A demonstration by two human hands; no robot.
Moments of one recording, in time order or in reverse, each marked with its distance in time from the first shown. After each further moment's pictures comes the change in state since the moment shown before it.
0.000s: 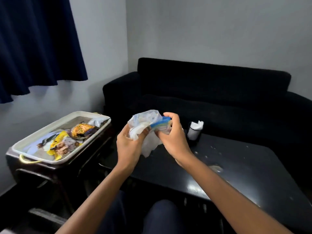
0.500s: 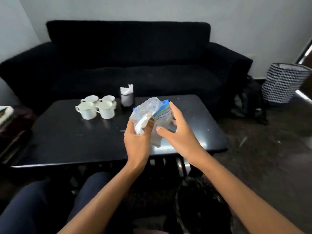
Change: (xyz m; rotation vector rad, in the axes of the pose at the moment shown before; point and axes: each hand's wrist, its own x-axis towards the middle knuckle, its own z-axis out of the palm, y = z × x) left_hand -0.148 -0.041 0.192 0.004 -0.294 -0.261; right_hand -0.131 0.090 -0.199 -0.039 0.158 0.240
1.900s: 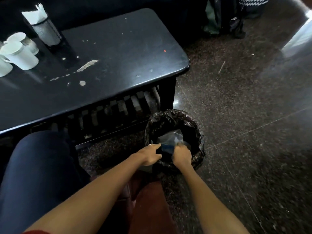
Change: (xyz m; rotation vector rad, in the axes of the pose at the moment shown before) left_hand -0.141 -0.244 0.057 1.221 -1.396 -0.518; right_hand -0.182 0.341 -0.006 -0.884 -0.212 0.809
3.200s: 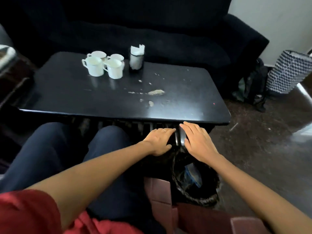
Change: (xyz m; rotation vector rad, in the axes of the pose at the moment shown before) left_hand -0.133 -0.060 -0.116 0.167 0.653 0.234; right_hand -0.066 -0.136 -0.185 -0.388 0.511 -0.783
